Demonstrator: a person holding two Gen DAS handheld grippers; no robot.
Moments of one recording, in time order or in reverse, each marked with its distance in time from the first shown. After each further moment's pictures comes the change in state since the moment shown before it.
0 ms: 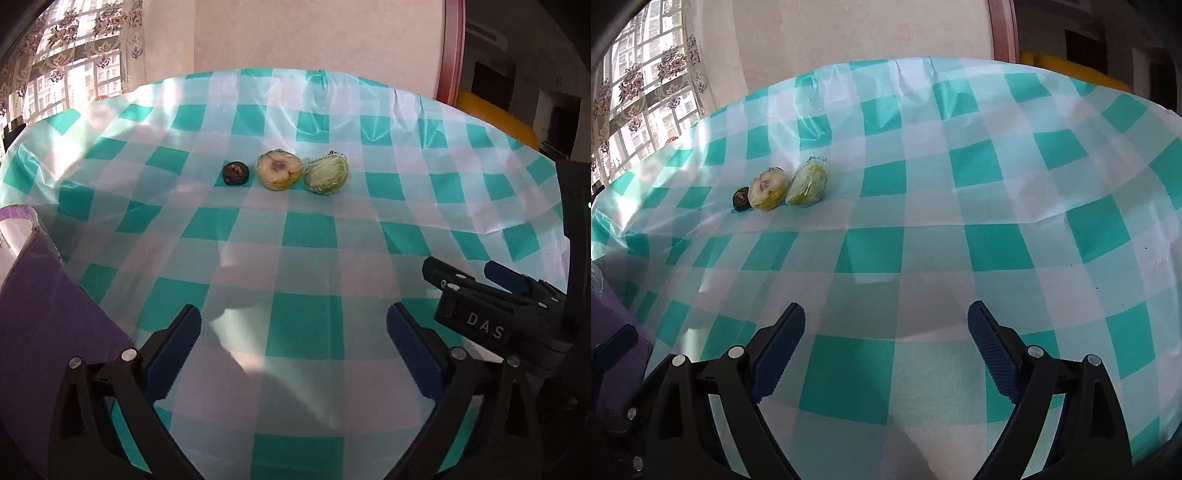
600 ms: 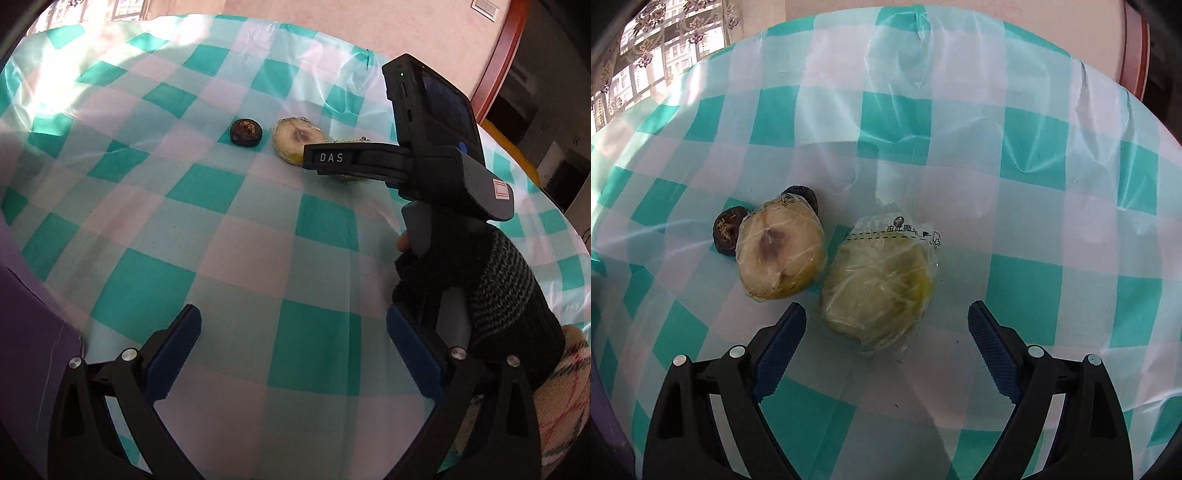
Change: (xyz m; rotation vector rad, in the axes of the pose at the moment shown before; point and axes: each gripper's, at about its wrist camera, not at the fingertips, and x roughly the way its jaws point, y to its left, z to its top) left arm 0.036 0.034 0.009 -0.186 0.095 -0.115; right arm 0.137 0.093 0.107 -0.216 0.114 0.013
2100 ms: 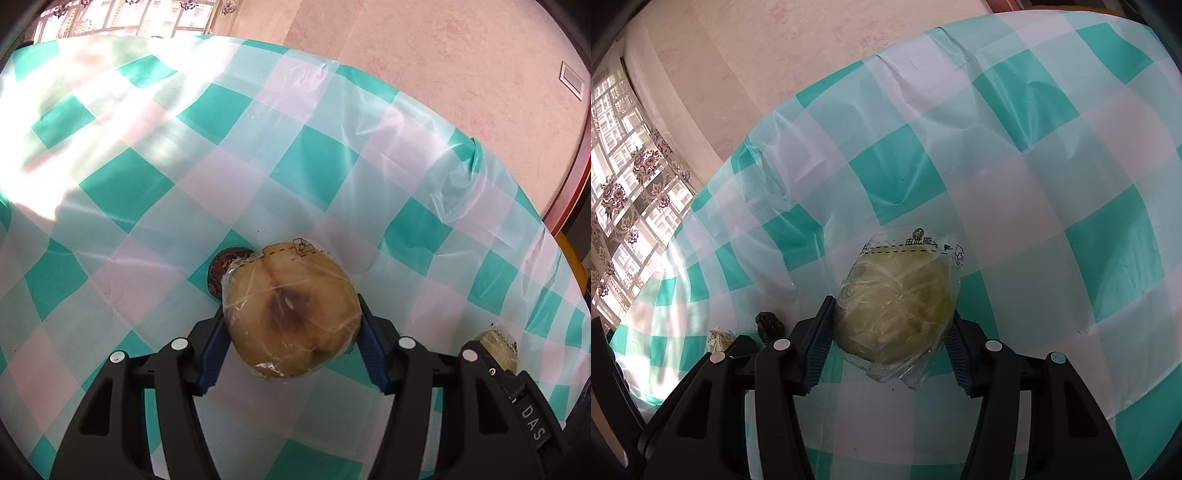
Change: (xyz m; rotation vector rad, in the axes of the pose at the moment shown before) left arm 0.098 0.014 0.148 -0.260 -0.223 0.169; right arm -0.013 -0.109 -0.014 0.549 -0.202 0.213
